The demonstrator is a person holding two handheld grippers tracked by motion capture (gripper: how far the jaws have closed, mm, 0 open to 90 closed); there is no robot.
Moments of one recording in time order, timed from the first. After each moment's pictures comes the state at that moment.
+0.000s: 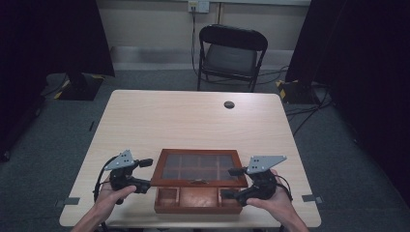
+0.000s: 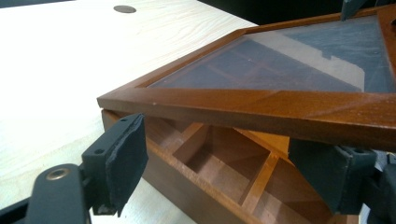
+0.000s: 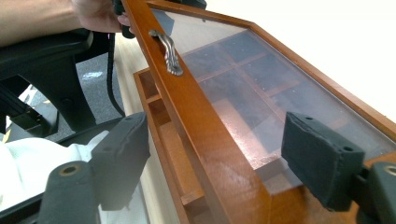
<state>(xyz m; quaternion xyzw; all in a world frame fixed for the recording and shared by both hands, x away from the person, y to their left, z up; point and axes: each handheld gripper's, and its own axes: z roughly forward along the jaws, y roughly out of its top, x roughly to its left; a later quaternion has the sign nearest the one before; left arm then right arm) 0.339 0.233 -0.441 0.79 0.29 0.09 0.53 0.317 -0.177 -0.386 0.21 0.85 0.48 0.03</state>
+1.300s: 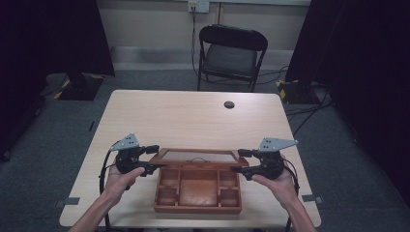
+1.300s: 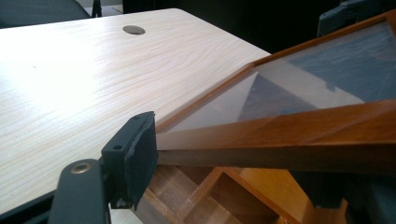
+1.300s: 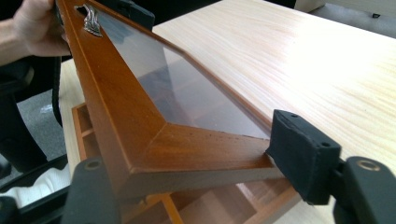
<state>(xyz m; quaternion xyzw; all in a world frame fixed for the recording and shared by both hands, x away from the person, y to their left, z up) 0.373 0.221 -0.415 0.77 0.32 0.08 0.55 0.359 -0.202 -0.378 0.27 0.81 0.51 0.08</state>
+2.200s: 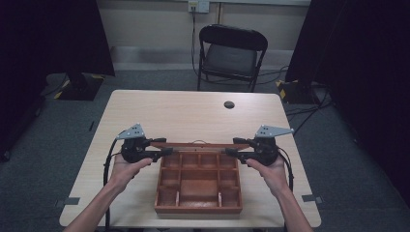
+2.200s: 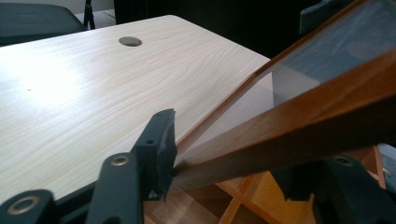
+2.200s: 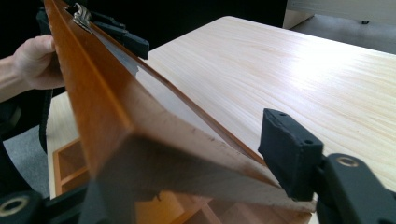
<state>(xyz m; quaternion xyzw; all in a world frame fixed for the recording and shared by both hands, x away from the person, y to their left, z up) 0.403 0.212 -0.407 0.78 0.29 0.08 0.55 0.392 -0.193 -0.376 0.30 0.78 0.54 0.08</state>
